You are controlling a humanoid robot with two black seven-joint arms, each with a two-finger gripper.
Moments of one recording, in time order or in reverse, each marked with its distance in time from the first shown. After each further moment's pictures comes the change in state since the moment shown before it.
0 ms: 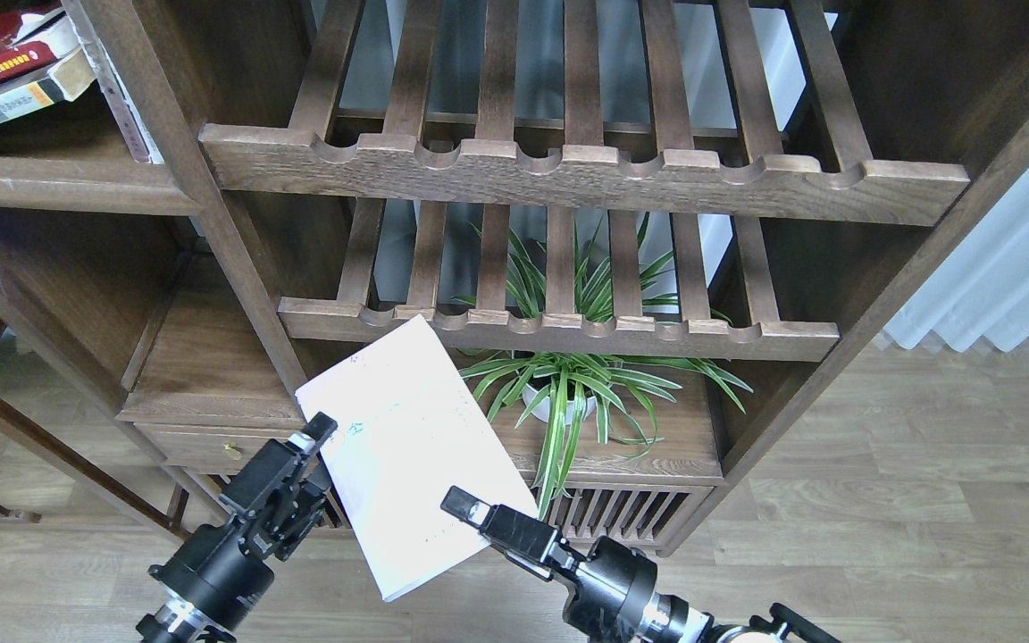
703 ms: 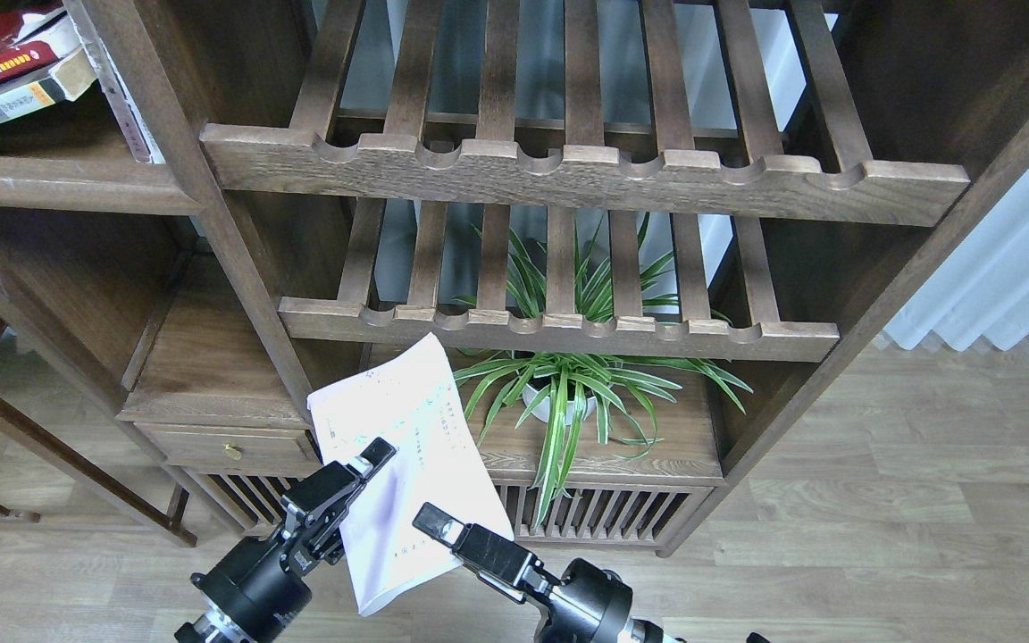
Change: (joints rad) left arm -0.046 0.015 0.099 0.005 -0.005 0.000 0.009; right arm -0.082 0.094 0.042 -0.001 -0.071 0.000 -0.045
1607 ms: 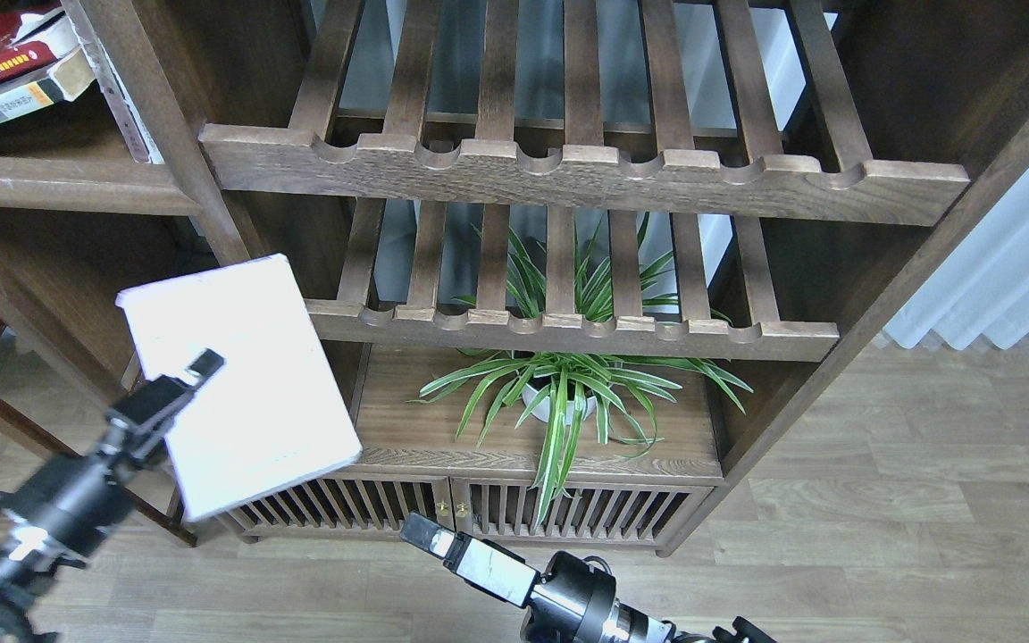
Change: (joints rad) left arm 0.065 0.350 -0.431 -0.065 0.008 0.000 0.031; right arm 0.058 0.012 0.006 -0.018 -0.078 0.000 0.003
